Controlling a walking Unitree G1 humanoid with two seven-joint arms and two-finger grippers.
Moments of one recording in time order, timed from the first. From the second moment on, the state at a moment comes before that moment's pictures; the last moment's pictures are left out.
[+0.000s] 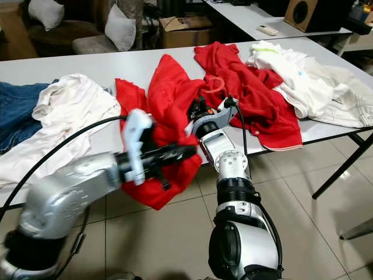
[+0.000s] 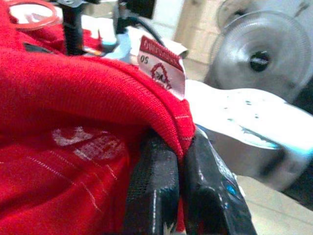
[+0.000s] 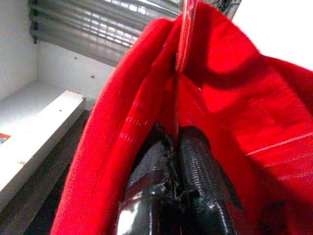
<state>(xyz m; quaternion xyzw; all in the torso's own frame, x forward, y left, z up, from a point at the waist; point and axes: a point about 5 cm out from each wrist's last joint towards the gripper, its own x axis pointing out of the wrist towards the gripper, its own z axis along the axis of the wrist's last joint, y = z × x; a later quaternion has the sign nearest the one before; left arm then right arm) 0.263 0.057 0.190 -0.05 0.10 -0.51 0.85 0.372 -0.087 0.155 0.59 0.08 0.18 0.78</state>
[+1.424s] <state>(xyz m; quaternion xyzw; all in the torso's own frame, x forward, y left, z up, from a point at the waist) 0.243 0.070 0.173 0.00 0.09 -0.54 0.84 0.382 -0.103 0.178 0.61 0.03 0.20 0.77</state>
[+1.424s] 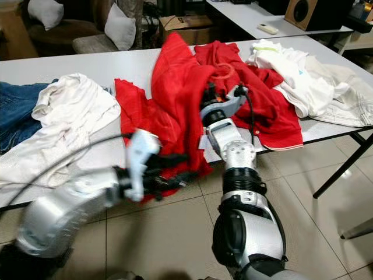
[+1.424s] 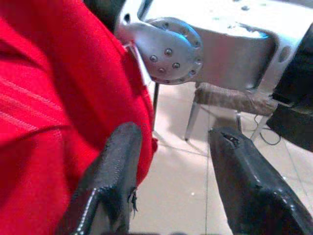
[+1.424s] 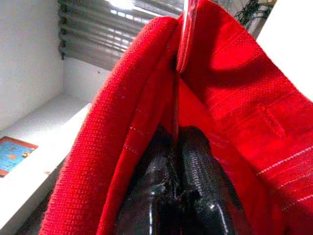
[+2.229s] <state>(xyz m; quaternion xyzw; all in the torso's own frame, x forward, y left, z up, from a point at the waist) 0.250 0.183 0.150 -0.05 0.07 -0.19 0.98 0.304 -0.146 0.186 0.55 0.02 0.27 0.79</state>
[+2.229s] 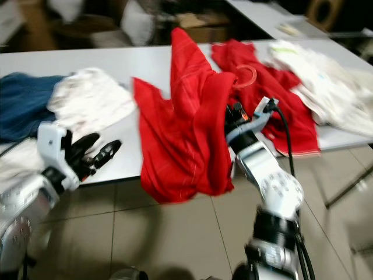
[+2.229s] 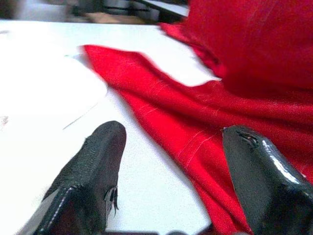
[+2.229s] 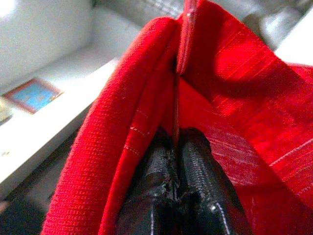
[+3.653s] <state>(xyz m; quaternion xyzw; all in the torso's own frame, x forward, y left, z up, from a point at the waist) 0.205 0.160 0.124 -0.04 0.12 -0.24 0.96 0.229 -0.134 0.166 0.37 0.15 0.34 0.85</state>
